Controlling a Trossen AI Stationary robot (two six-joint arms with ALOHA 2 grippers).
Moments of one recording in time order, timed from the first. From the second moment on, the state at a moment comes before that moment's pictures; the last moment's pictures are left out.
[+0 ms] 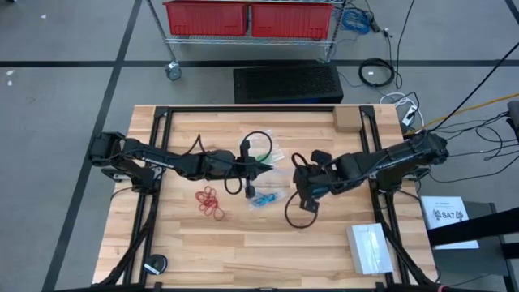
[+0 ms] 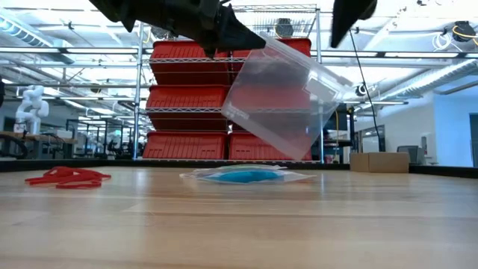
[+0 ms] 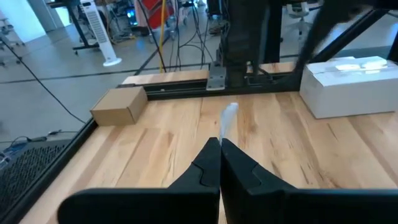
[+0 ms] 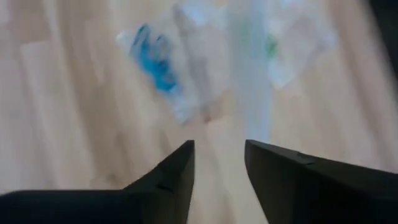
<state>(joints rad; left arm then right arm) -0.04 1.50 0.86 0.43 -0.17 0.12 0.29 1.52 1.45 -1.15 0.37 0.51</state>
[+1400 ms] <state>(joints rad) -0.05 1.50 0.86 0.43 -0.16 0.11 0.21 1.63 1.45 -0.99 0.44 0.34</state>
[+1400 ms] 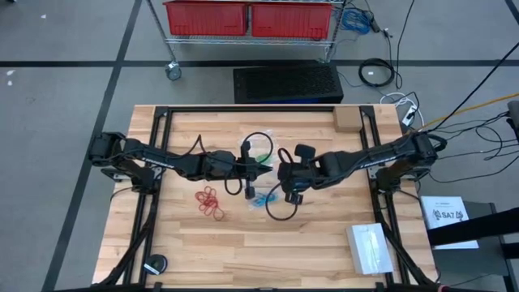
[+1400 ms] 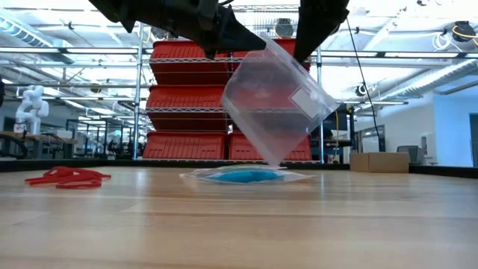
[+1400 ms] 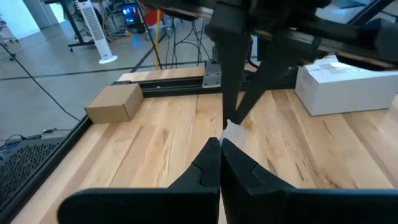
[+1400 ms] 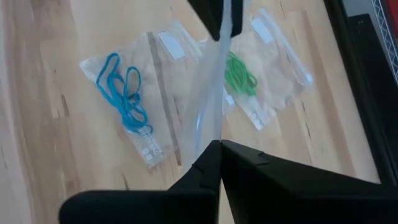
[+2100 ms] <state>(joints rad) -0.05 1.50 0.86 0.41 -0.19 0.11 0.24 1.63 1.45 -1.00 0.50 0.42</state>
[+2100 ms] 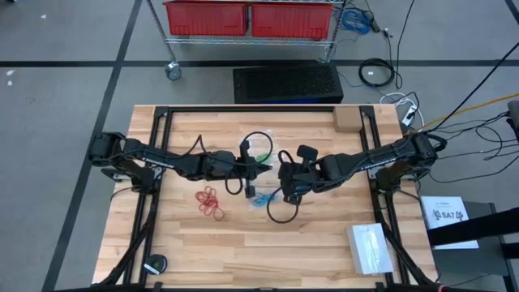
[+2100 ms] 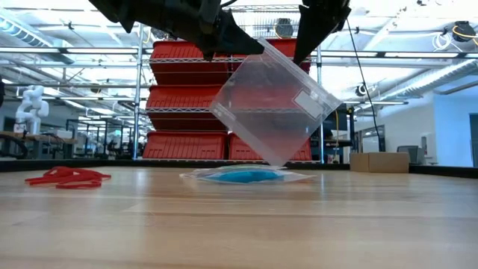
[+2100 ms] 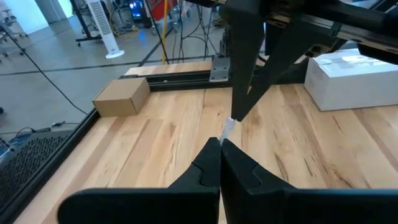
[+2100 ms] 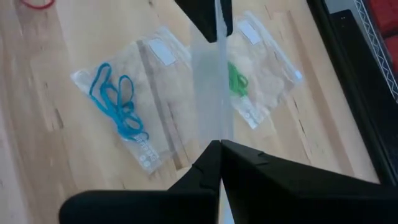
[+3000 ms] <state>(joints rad) -0.05 1.50 0.86 0.40 -0.19 0.11 0.23 1.63 1.45 -1.02 0.51 0.40</state>
